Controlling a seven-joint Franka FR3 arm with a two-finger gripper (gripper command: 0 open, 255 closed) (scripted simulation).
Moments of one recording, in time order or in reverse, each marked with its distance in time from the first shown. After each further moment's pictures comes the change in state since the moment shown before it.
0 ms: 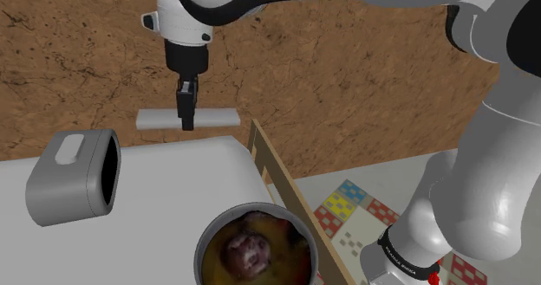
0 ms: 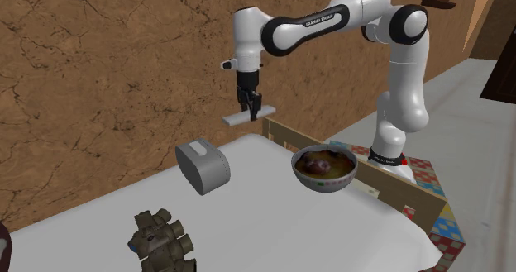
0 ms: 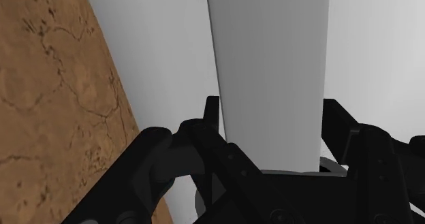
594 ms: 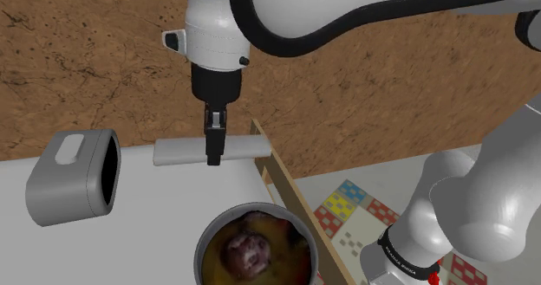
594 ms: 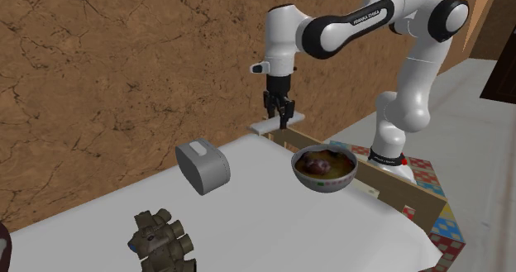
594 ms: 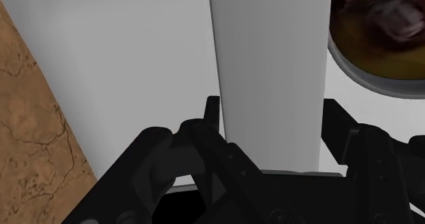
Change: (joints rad) arm 0.057 -0.276 0.057 -0.318 0.079 0.054 0.087
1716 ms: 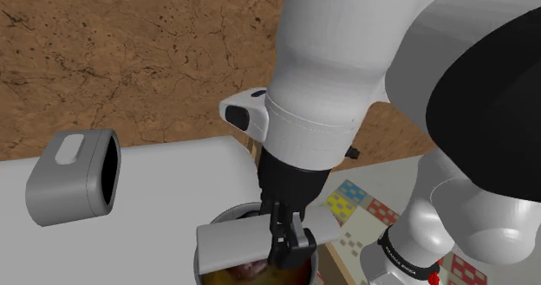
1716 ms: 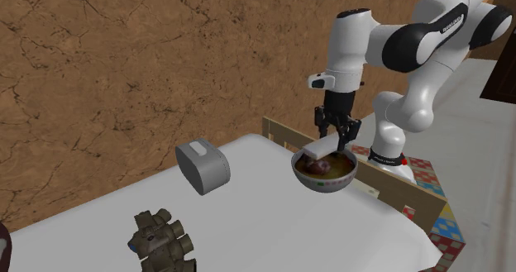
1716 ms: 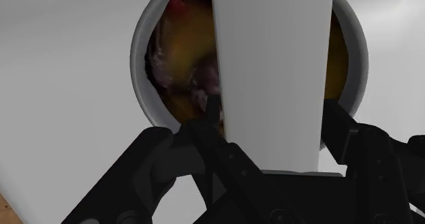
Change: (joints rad) arm 0.156 -0.341 0.139 -0.329 0.168 0.018 0.193
